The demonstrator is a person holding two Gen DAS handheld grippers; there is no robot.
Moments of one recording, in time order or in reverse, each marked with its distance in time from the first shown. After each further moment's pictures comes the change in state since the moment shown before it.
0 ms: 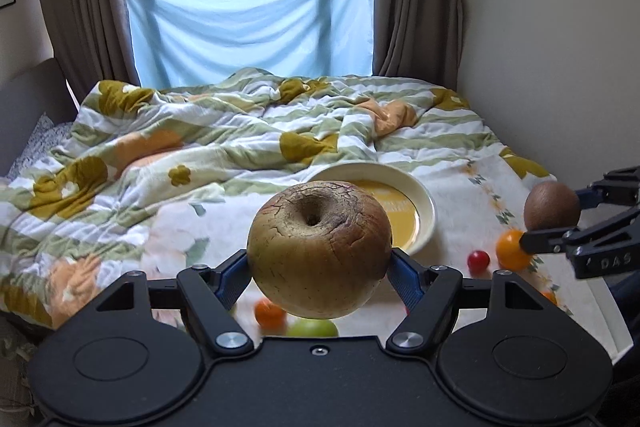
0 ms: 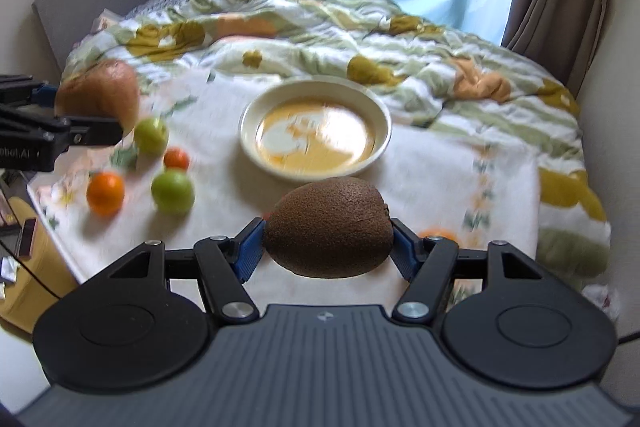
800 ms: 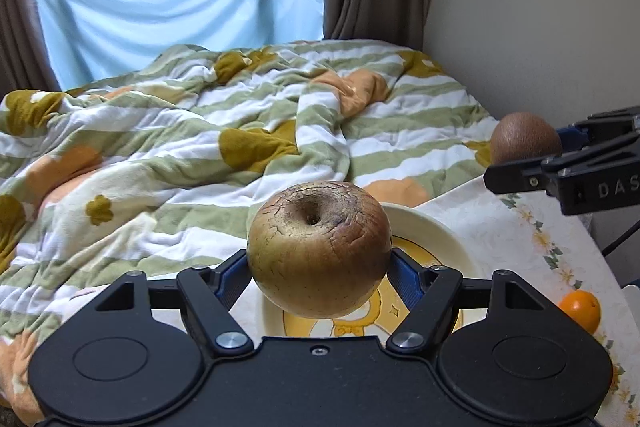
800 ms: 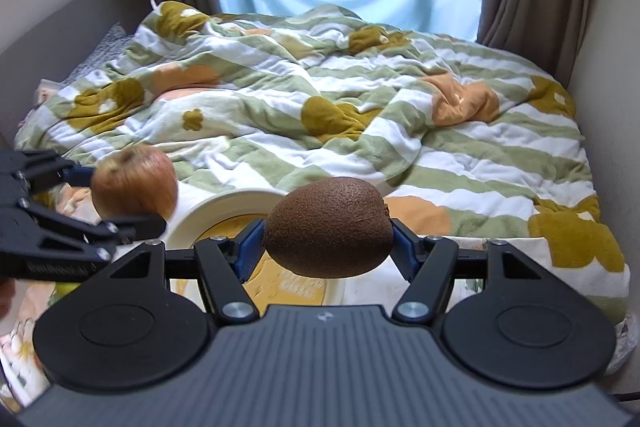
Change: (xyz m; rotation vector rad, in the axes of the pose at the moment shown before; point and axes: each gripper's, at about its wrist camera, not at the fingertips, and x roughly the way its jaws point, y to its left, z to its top) left arm 0.208 0.004 0.084 0.117 0.131 -0.163; right arm 0.132 -0.078 0.130 0.166 0.001 -0.046
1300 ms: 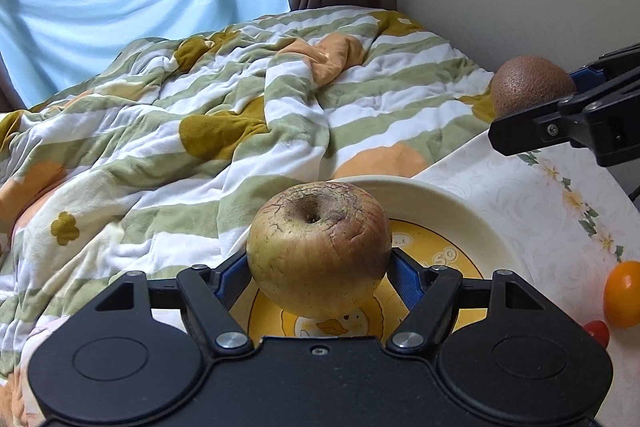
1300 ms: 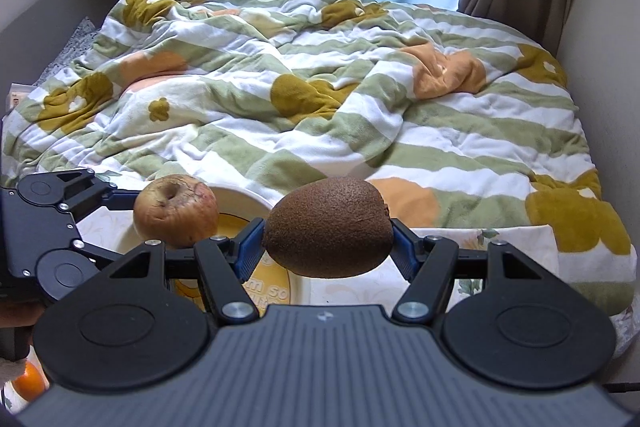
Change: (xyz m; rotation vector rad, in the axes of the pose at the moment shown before) left arm 0.073 -0.018 -0.004 0.125 0.060 -0.025; right arm 0.045 -0.025 0.000 0.054 0.067 -0.041
